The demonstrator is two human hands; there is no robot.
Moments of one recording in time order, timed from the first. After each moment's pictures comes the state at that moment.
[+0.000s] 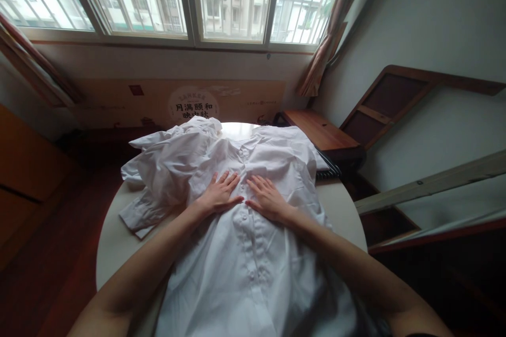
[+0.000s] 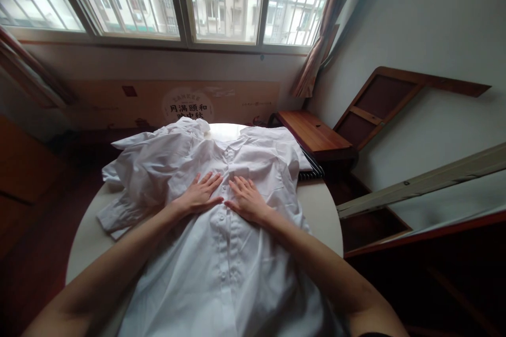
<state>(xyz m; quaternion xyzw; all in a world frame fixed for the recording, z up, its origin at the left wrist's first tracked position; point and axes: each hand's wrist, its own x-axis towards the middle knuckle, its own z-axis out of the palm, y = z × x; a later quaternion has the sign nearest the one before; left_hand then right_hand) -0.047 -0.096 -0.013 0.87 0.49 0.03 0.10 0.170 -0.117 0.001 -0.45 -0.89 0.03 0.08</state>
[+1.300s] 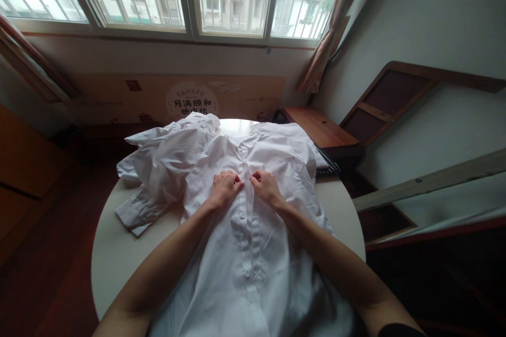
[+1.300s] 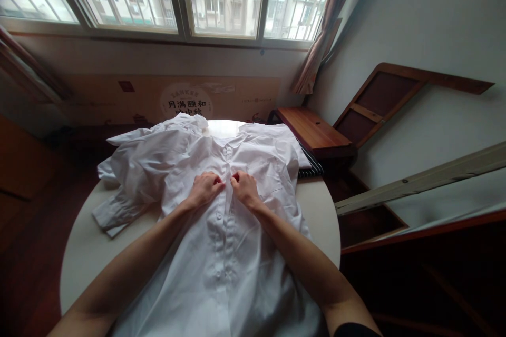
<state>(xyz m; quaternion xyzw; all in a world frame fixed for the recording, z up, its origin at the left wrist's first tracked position) -0.009 -0.096 0.001 0.77 0.61 0.17 0.12 0.147 -0.094 0.008 -0.62 -0.71 0.20 0.25</state>
